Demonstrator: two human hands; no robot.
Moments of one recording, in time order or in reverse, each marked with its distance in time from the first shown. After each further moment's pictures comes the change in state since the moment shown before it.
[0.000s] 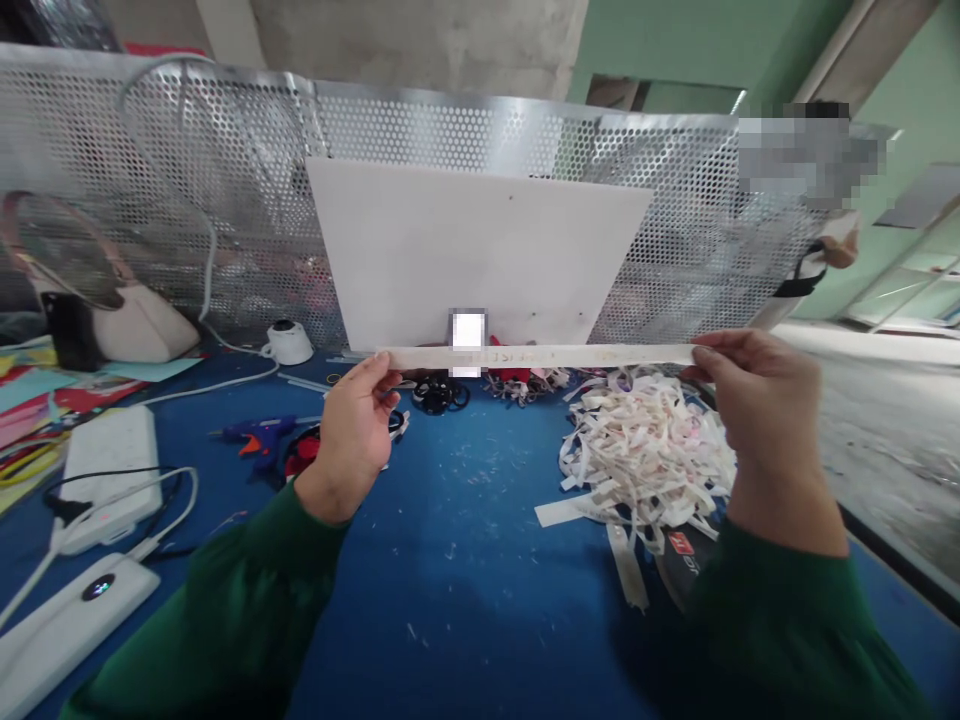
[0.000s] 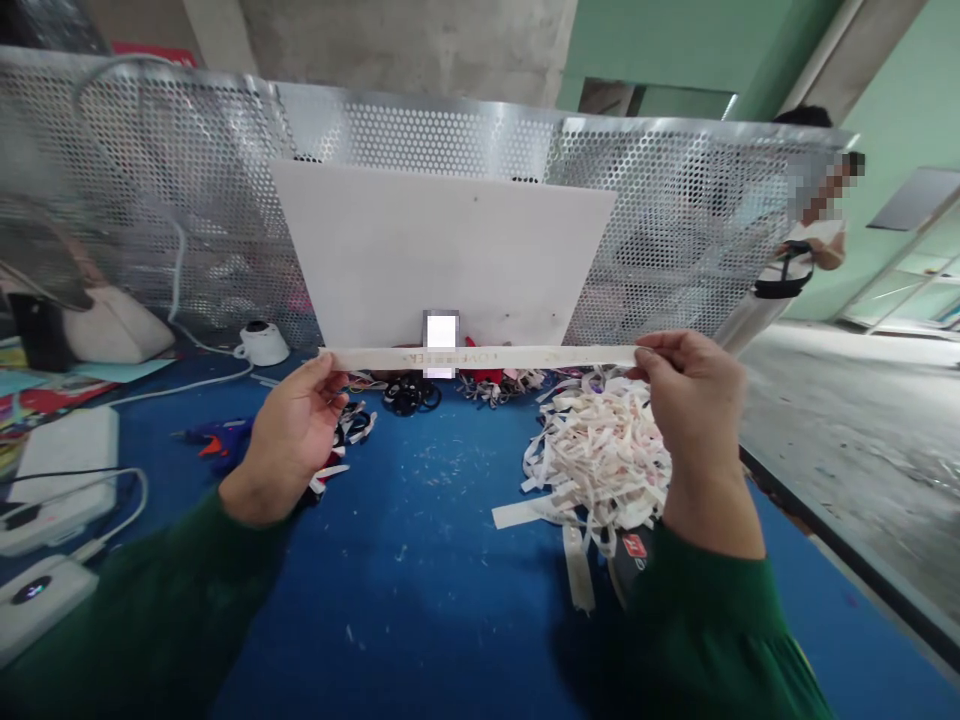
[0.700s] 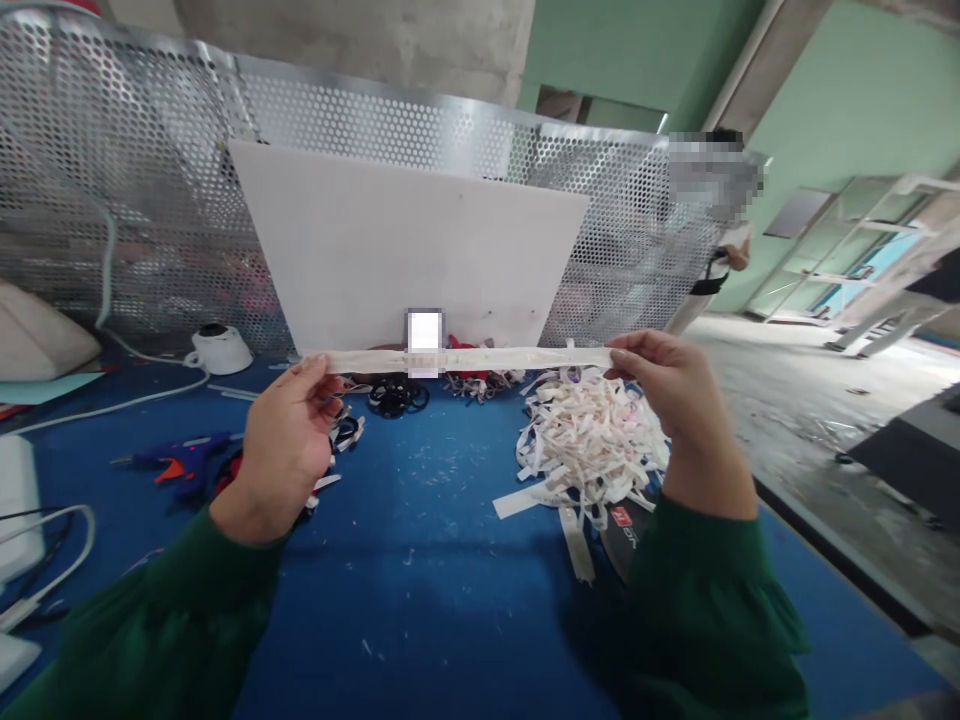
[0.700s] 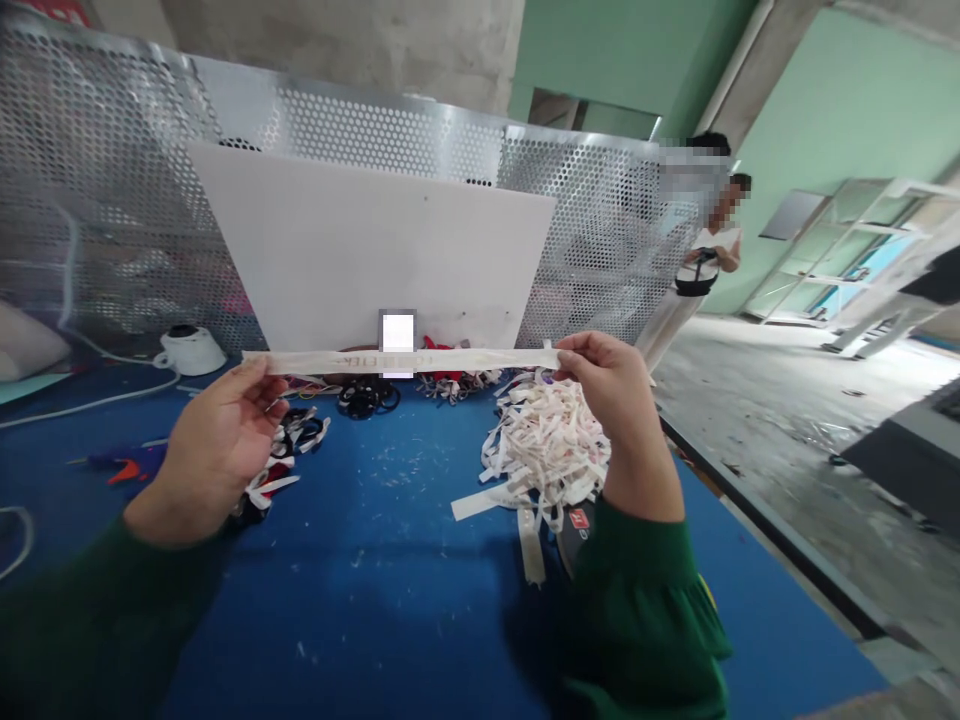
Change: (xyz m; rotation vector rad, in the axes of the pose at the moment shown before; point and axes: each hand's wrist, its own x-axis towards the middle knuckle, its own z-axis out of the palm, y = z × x) left_hand 0.003 0.010 0.006 -0.004 0.078 -0.056; right_hand 0.004 0.004 -0.009 0.107 -0.294 -0.006
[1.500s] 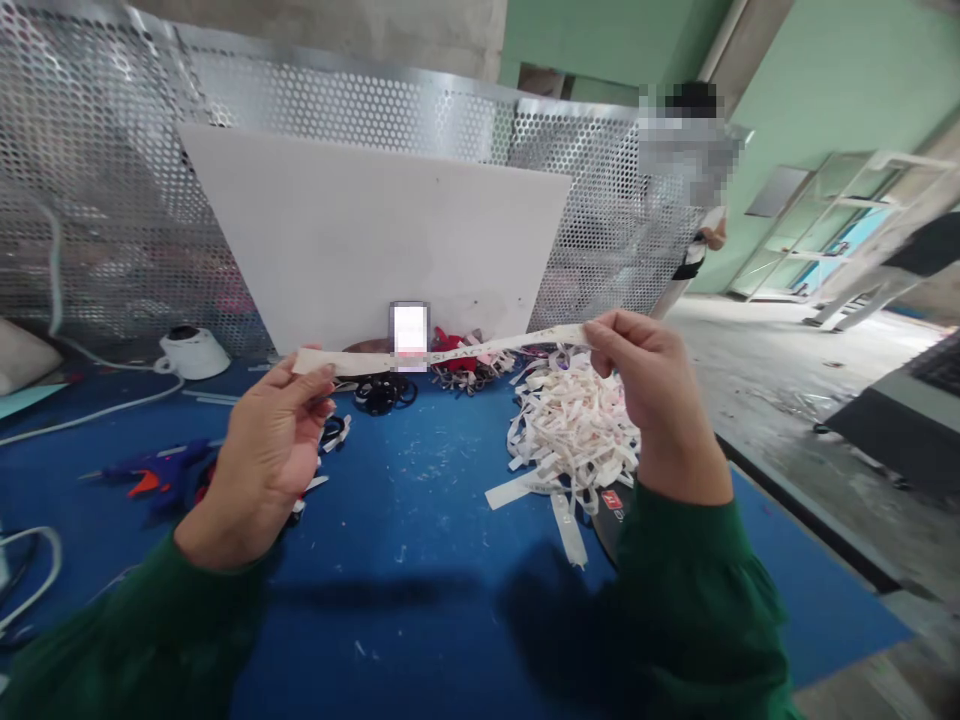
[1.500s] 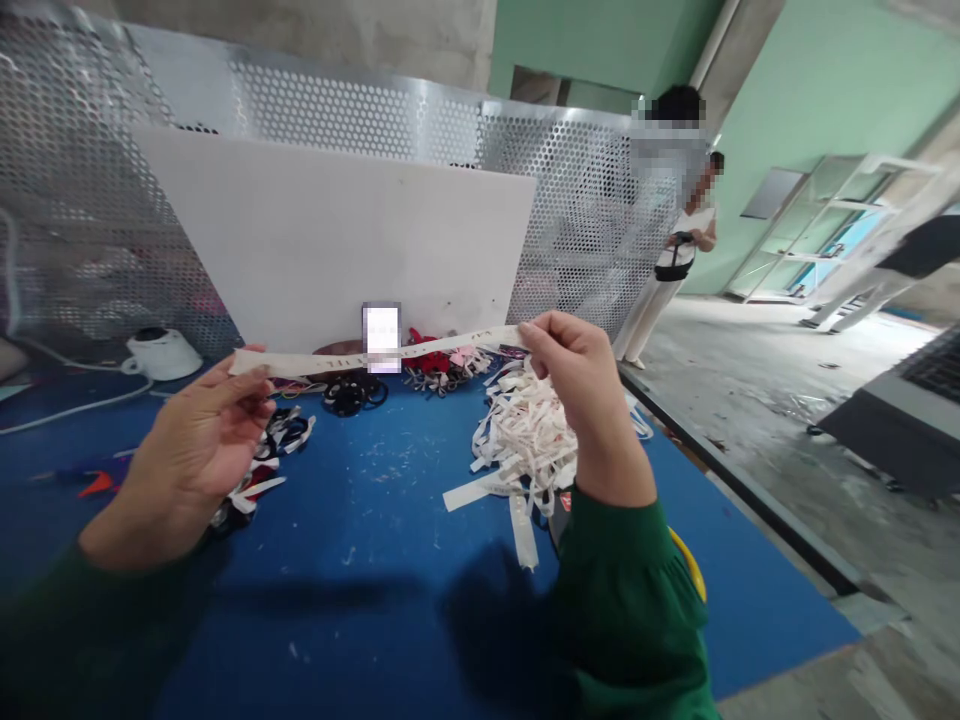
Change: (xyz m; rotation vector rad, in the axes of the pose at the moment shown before) left_hand -0.009 -0.004 0.005 0.099 -0.162 0.033; right_hand -0.018 -0.025 0.019 0.064 -0.056 -0.124
